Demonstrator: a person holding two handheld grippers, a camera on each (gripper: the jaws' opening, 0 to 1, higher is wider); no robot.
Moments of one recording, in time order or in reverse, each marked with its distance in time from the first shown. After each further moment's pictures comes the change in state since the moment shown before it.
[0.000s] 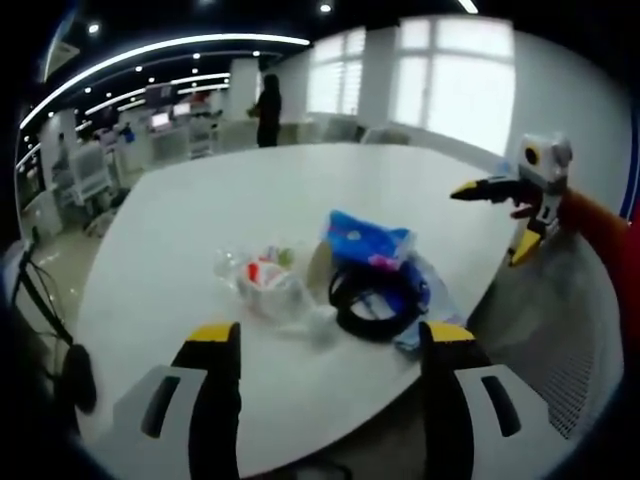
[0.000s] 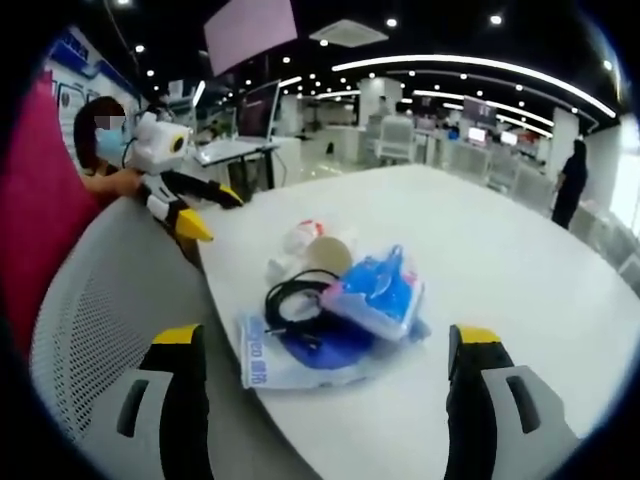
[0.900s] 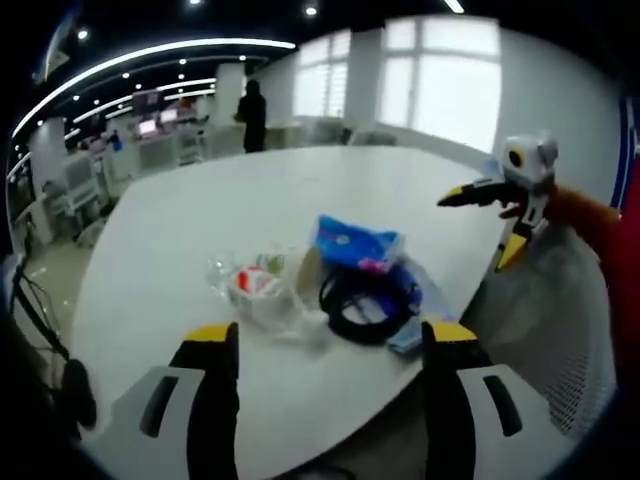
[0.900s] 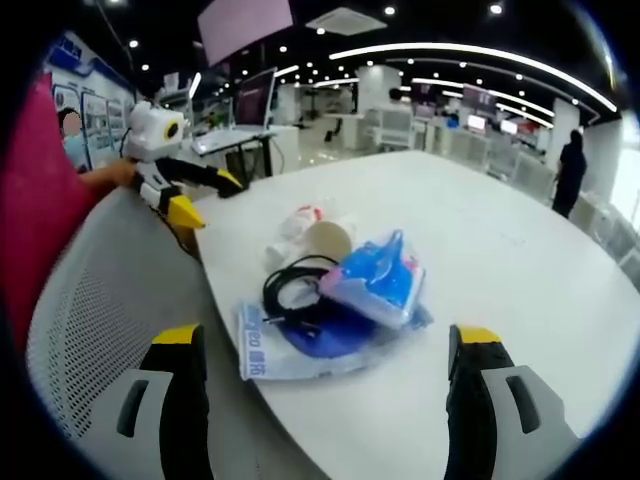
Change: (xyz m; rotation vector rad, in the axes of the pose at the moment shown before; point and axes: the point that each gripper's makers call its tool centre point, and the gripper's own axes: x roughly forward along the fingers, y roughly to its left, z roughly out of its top) left arm 0.004 0.001 0.006 0.043 -0.001 -0.048; right arm 0.002 -0.003 -0.009 0.023 0.045 -0.005
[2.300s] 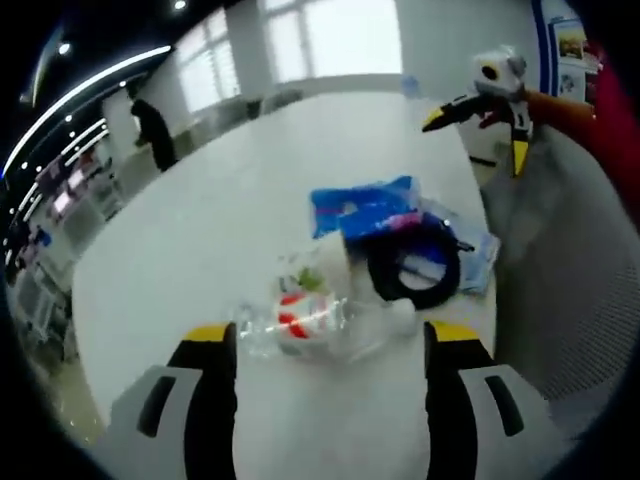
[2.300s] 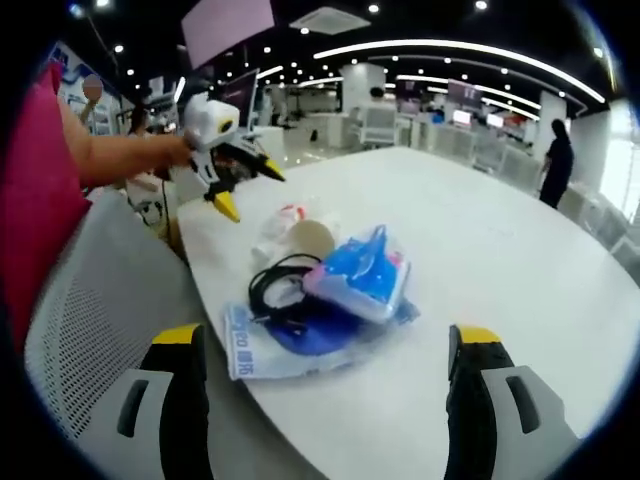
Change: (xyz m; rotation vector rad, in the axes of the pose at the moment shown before) left arm 0.068 0.054 0.015 0.458 0.180 -0.287; right arm -0.003 -0.014 -0.002 0.036 0.004 -0.053
